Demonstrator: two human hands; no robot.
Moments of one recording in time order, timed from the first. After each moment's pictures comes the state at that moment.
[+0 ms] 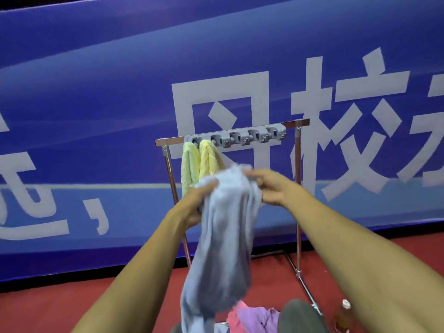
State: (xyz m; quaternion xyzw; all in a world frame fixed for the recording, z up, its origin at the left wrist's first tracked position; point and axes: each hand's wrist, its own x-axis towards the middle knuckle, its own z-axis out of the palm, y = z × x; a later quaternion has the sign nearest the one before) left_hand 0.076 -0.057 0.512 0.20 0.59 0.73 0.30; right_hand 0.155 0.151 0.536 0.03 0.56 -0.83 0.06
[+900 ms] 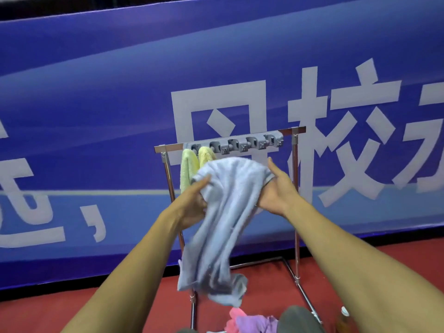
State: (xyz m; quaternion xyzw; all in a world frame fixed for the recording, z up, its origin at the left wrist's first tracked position) left_hand 0.072 -0.068 0.531 0.21 0.57 0.72 0.33; right_hand 0.168 0.158 0.529 0.02 0.41 -0.91 0.01
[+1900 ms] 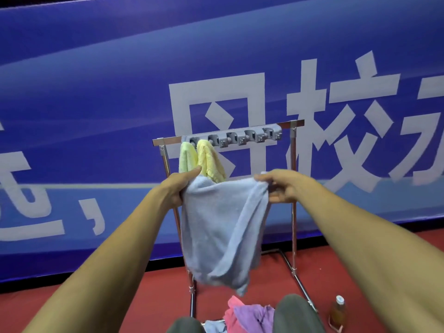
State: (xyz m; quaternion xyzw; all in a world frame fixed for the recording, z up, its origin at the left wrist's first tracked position) left_hand 0.052 -0.079 0.556 0.07 0.71 0.67 0.21; right_hand 0.175 0.179 0.542 0.25 0.66 -0.71 0.00
